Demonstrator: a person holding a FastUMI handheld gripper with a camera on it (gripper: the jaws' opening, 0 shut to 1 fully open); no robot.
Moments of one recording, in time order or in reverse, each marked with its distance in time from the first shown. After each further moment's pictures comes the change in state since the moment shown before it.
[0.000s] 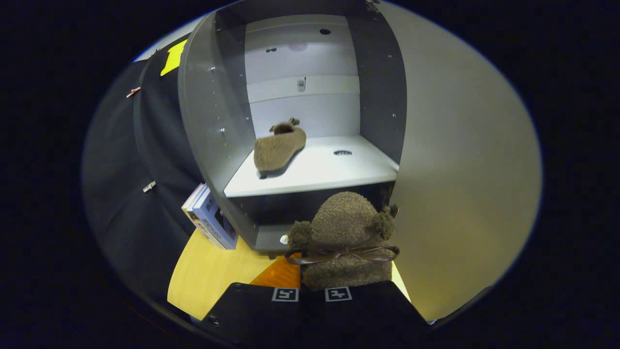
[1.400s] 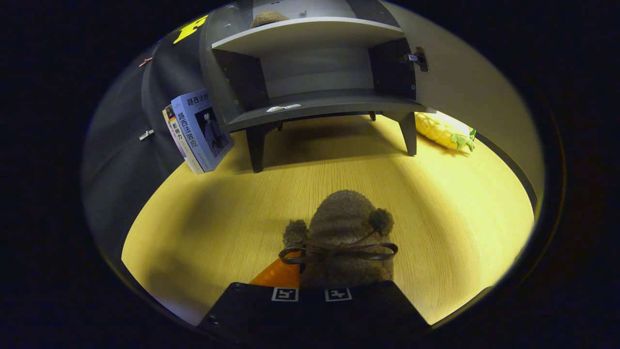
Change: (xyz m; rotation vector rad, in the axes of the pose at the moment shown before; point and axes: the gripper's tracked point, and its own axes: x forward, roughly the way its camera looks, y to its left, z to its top) arm 0.096 -0.018 -0.331 -0.011 0.164 0.068
